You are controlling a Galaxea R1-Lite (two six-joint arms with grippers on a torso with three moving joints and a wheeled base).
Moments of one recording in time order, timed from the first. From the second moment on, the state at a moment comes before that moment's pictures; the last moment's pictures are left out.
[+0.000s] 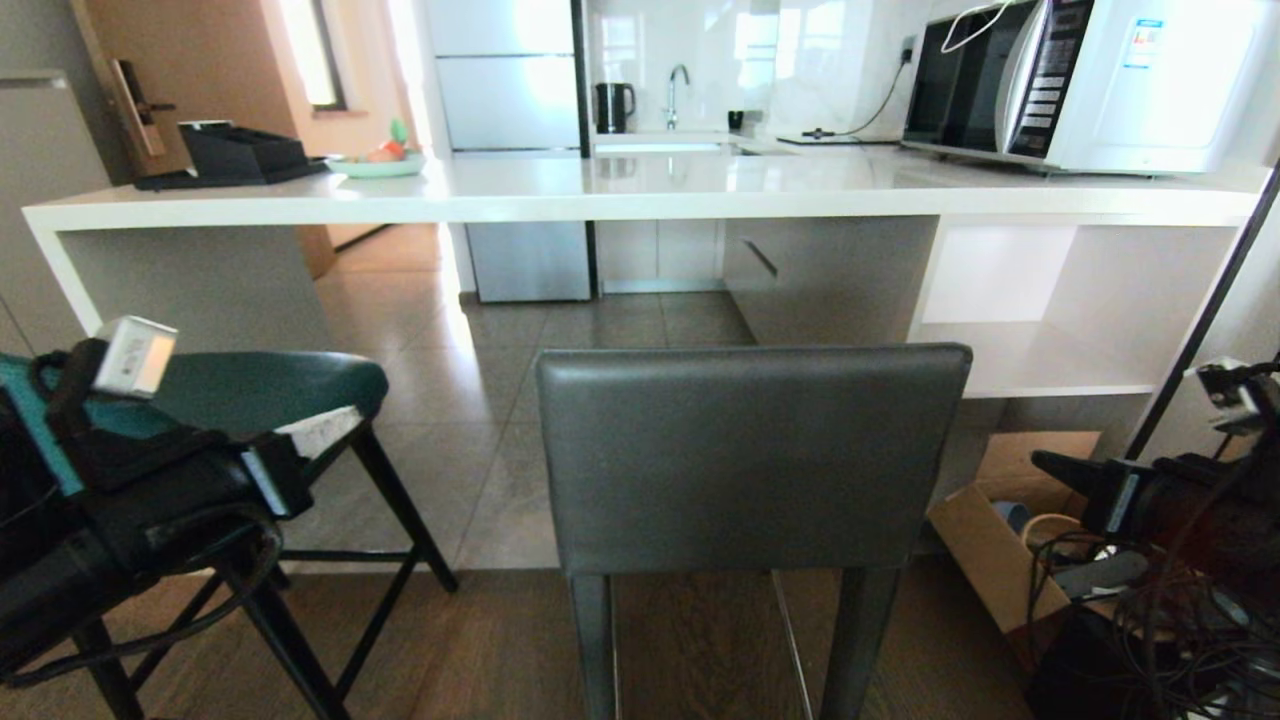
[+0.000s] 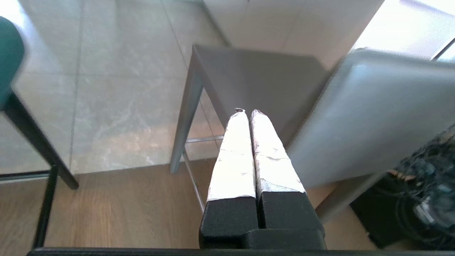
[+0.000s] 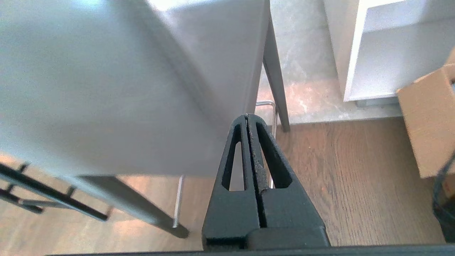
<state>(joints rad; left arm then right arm) -0.12 1.34 -0.40 -0.88 -0.26 -0.28 -0.05 1.42 -0.36 -0.82 0.30 0.18</state>
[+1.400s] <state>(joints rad) -0.08 0.29 -0.70 0.52 -0.37 0.06 -0.03 0.23 -0.65 0.36 0.42 0.12</state>
